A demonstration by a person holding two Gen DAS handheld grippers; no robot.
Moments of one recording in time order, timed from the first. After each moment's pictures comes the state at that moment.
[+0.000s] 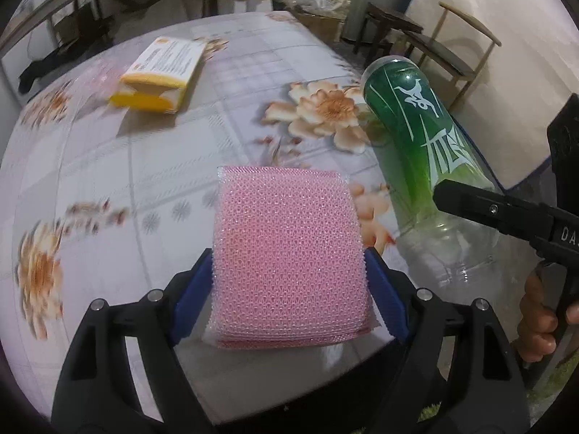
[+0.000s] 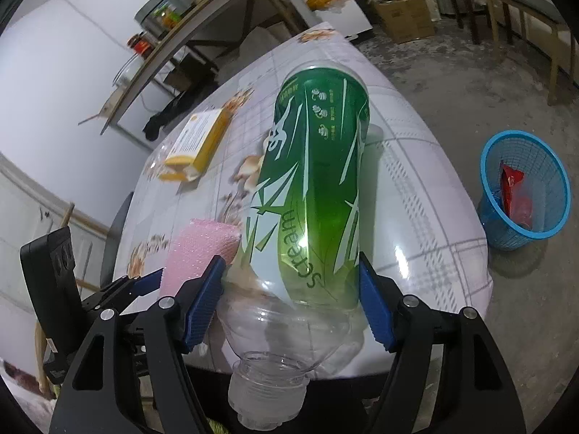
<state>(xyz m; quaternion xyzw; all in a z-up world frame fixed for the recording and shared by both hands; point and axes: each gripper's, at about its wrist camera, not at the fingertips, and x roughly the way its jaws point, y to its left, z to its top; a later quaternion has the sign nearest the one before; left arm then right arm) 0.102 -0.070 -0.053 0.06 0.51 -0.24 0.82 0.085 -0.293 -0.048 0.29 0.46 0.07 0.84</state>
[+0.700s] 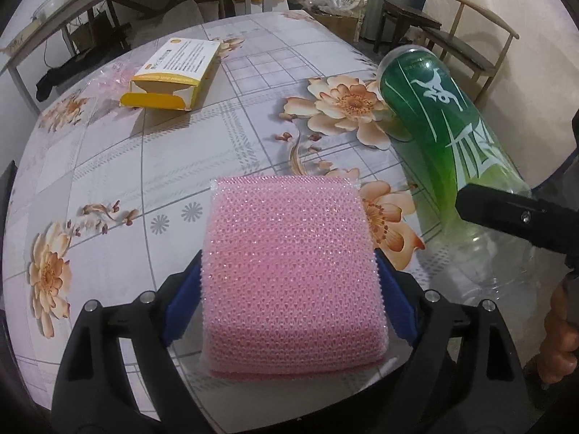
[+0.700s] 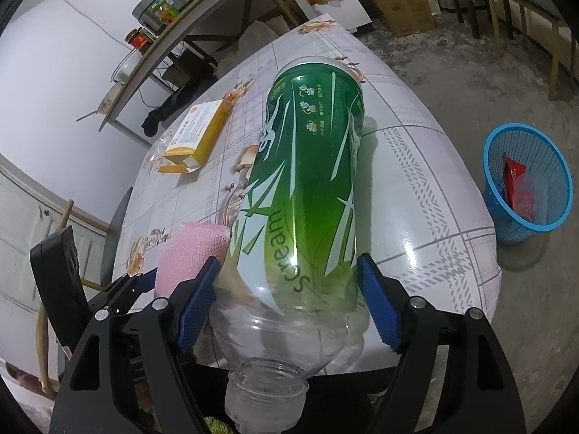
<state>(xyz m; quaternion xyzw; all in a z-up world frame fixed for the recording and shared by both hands) 0.107 -0.083 -0.064 0.10 0.50 -0.20 0.84 0.090 -0.290 -0.055 0.30 0.46 0.06 0.83</state>
